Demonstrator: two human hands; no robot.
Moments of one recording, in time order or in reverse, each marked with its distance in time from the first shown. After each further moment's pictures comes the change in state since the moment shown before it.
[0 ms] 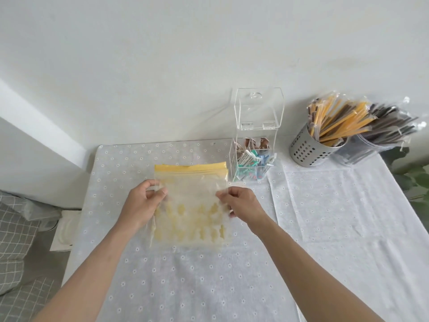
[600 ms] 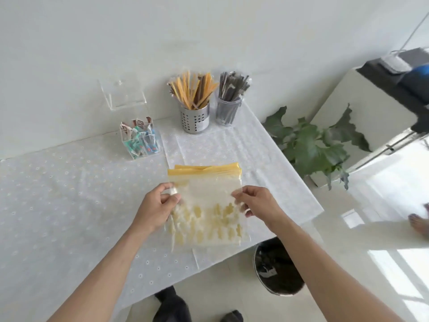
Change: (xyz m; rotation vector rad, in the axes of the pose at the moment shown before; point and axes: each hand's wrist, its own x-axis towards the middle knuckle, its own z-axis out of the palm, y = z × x) left_hand -0.209 0.075 0.255 0.058 -0.334 0.189; right_hand -0.248 0.149 -0.268 0.123 0.253 -0.015
